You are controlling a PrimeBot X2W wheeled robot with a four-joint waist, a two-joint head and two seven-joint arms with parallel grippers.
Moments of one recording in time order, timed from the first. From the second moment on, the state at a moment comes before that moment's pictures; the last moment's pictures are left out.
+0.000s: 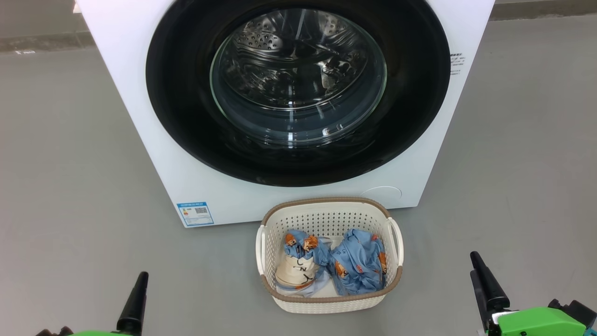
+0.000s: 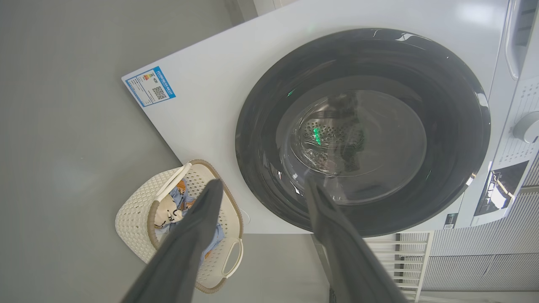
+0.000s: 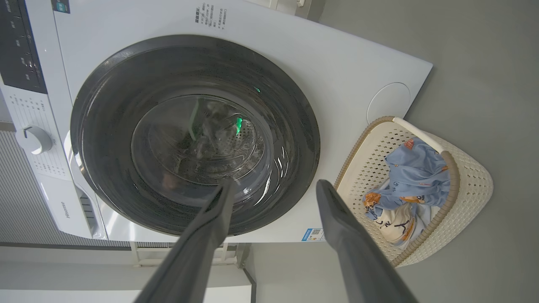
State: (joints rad) left arm -0.02 0.06 0.01 0.28 -1.42 -0.13 0.03; right arm -0.05 -0.07 -0.04 0.35 1.44 0.13 0.03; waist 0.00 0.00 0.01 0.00
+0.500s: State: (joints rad) left arm -0.02 0.07 0.00 0.27 -1.21 -0.13 -0.01; right arm -0.07 -0.08 -0.02 0.37 1.23 0.13 -0.02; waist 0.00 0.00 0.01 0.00
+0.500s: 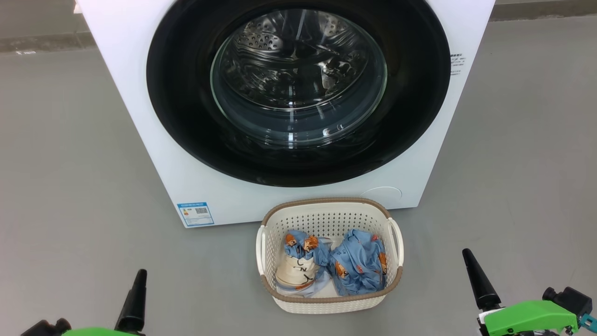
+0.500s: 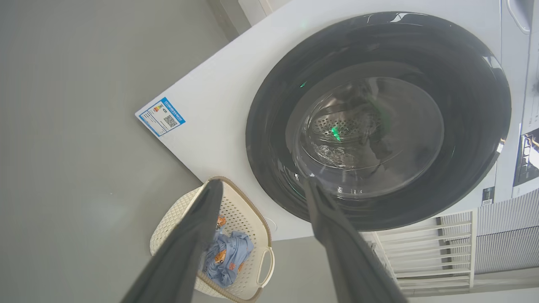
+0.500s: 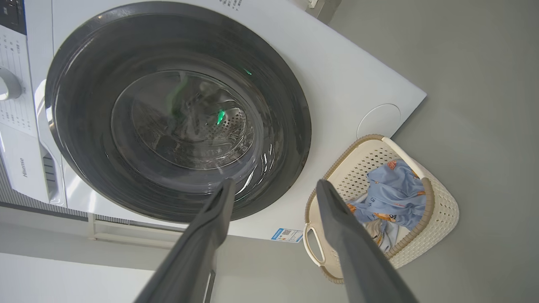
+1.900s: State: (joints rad) left arm -0.02 0.10 -0.05 0.21 -0.71 -0.13 -0.13; right arm -0.11 -0.13 0.07 0.41 0.77 0.13 -0.13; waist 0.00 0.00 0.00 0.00
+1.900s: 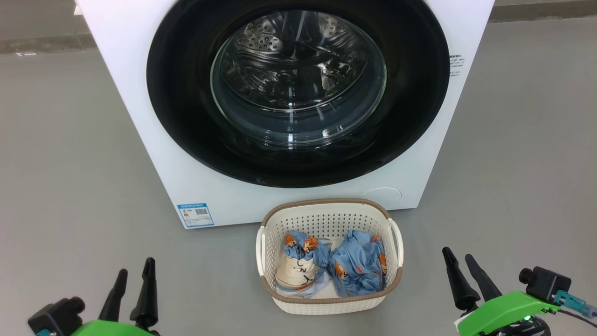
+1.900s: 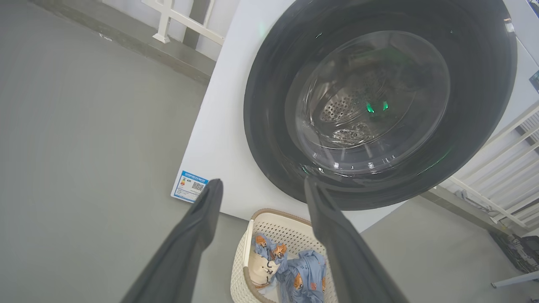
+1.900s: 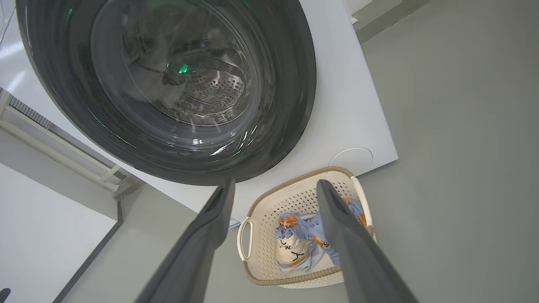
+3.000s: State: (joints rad) left arm -0.02 0.13 -0.07 0.20 -0.36 -0.13 -0.23; right arm -0.13 -0.16 0.07 0.44 0.41 0.13 -0.23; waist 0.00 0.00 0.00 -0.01
